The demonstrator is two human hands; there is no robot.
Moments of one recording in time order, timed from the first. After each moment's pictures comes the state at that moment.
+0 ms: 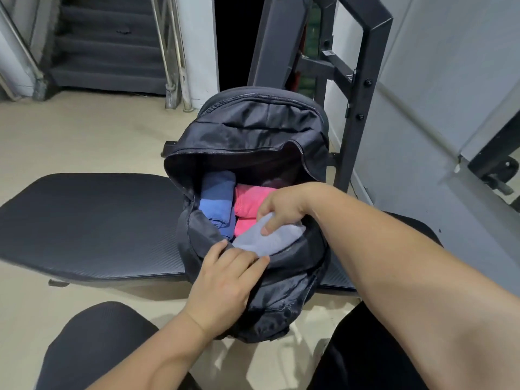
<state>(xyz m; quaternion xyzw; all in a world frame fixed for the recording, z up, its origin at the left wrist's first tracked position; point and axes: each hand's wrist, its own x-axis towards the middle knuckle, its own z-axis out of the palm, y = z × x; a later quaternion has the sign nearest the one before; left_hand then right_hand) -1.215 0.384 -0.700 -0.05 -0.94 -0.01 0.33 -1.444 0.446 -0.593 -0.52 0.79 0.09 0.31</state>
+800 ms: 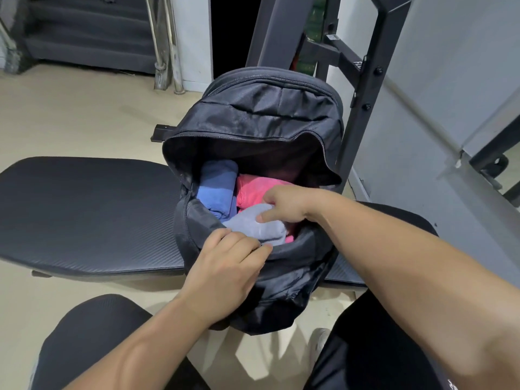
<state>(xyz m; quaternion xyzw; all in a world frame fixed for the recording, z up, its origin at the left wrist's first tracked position) -1.220 0.364 -0.682 -0.07 -0.94 -0.06 0.32 -1.433 0.439 -0.616 -0.46 0.85 0.00 0.25</state>
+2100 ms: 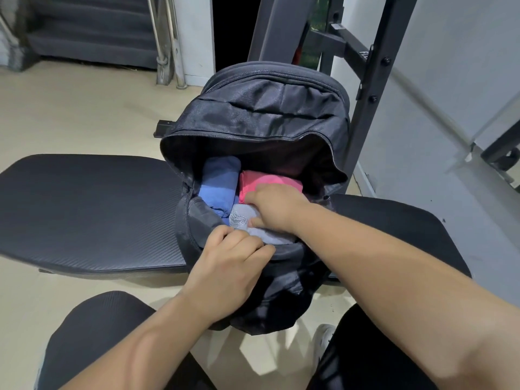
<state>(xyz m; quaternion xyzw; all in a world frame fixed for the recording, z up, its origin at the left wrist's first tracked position) -1.222 0.365 -0.677 -0.08 -0.95 -0.04 0.29 -1.413 0.423 -0.641 -0.54 0.84 0.07 0.06</state>
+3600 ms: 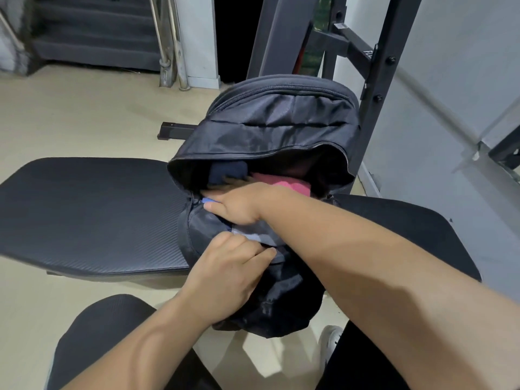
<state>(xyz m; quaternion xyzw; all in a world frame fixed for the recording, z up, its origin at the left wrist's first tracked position) -1.217 0.350 -0.679 -0.12 -0.95 -0.09 0.28 -1.387 0.358 -0.626 -0.57 0.79 0.08 0.18</state>
